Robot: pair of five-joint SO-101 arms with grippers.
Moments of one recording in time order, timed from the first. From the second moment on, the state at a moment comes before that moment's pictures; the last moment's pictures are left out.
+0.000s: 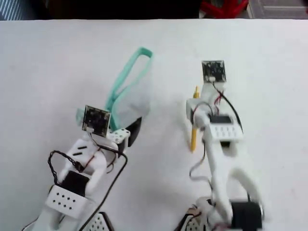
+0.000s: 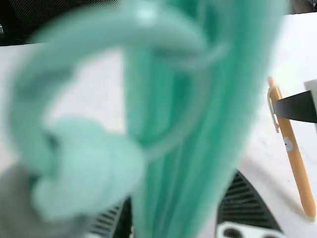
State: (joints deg) left arm 16.1 -76.8 88.2 24.7 4.4; right arm -5.0 -25.2 55.7 21.5 3.0
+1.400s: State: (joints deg) left arm 16.1 -76.8 88.2 24.7 4.4; right arm -14.0 -101.3 83.3 18.5 3.0
